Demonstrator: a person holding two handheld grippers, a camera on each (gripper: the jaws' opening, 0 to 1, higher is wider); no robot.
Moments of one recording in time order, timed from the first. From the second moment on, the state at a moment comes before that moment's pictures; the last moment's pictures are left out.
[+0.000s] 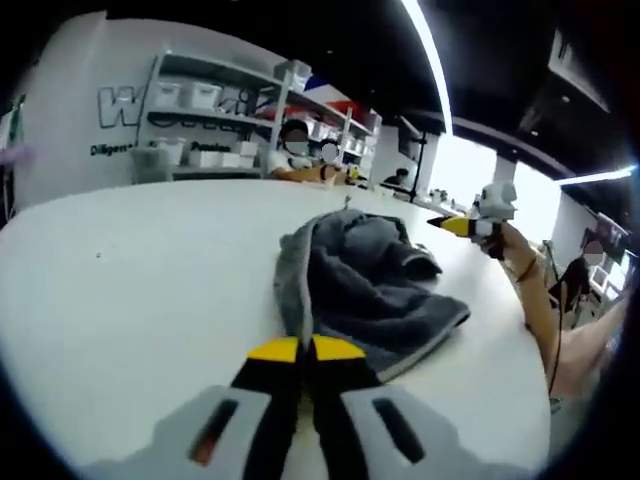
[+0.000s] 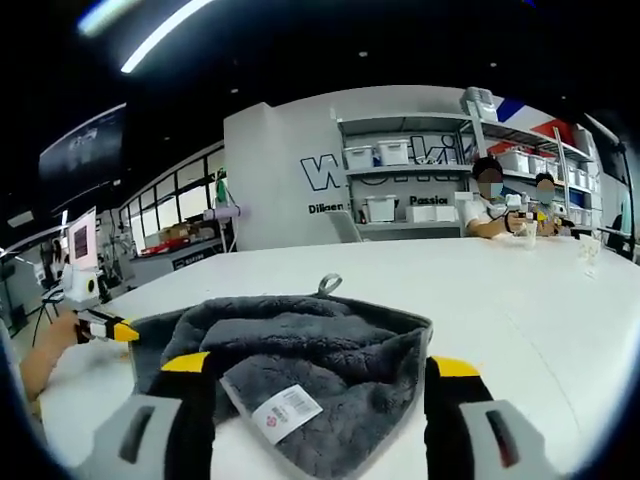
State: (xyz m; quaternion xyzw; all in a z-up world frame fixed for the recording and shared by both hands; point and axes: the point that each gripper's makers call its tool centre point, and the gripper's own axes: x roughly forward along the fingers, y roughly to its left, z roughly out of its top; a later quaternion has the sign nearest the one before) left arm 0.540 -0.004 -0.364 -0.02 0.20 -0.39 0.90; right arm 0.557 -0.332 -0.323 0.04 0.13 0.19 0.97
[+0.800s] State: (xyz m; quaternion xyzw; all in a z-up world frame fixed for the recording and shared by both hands) left arm 0.543 0.050 -0.261 -0.02 0.11 -0.37 0.92; right arm 0.556 -0.332 -0.324 0.04 0.14 0.19 0.97
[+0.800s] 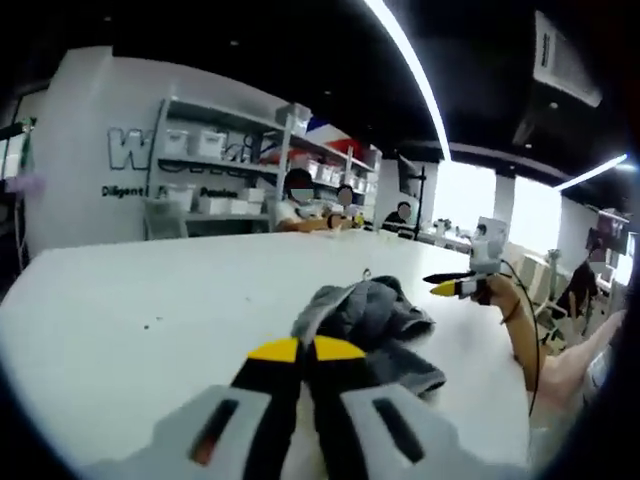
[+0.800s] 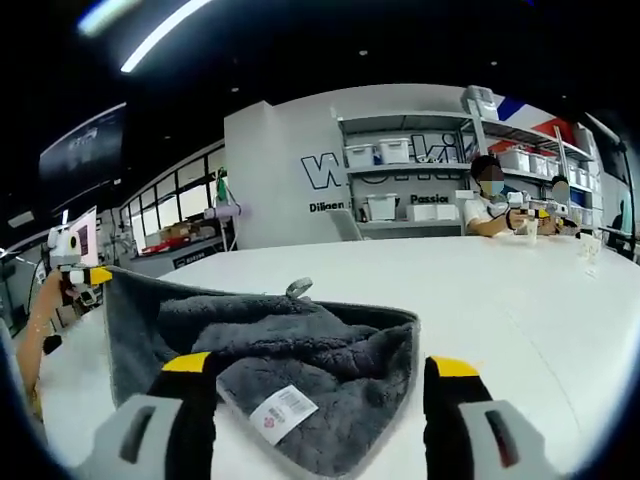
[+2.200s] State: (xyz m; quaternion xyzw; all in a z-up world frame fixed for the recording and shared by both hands) left arm 0.630 0.238 -0.319 0.03 0.16 -0.12 0.98; right arm 0.556 -0.323 -0.331 0.02 0.15 0.20 0.97
